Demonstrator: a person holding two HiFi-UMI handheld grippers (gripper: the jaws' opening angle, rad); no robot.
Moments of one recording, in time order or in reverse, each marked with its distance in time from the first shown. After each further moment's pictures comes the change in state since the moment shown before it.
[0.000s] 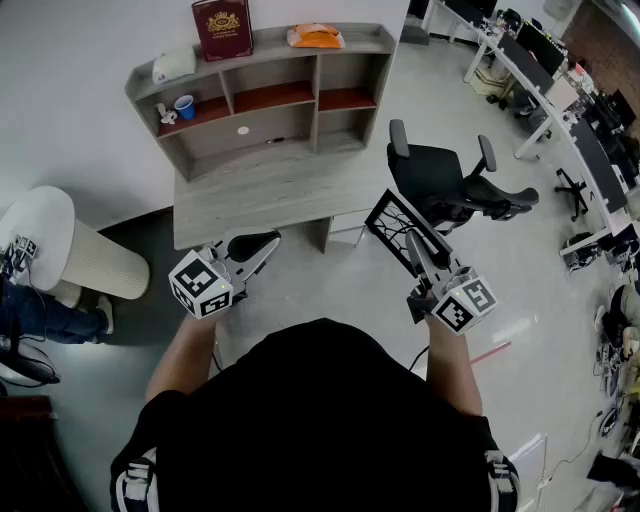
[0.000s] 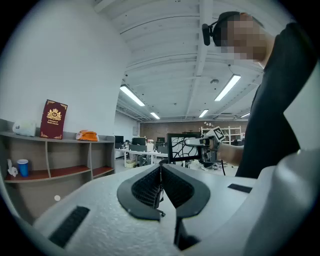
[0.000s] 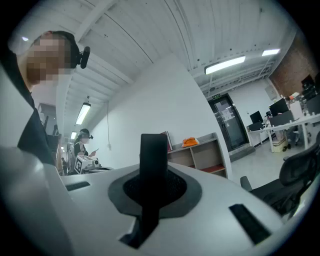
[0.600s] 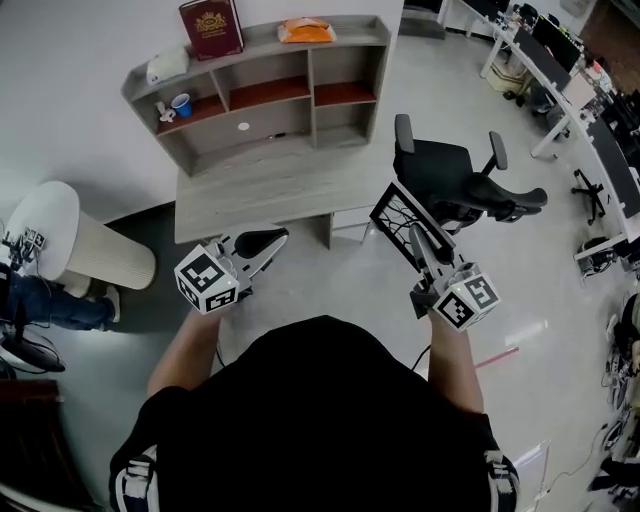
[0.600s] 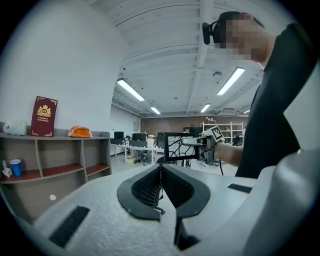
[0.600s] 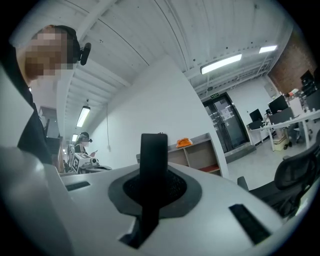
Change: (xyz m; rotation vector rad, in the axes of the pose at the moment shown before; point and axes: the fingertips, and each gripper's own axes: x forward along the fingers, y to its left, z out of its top) left arm 0.073 -0.026 -0.002 0.004 0.060 0.008; right arm -0.027 -0.070 0.003 0.017 -0.005 0.013
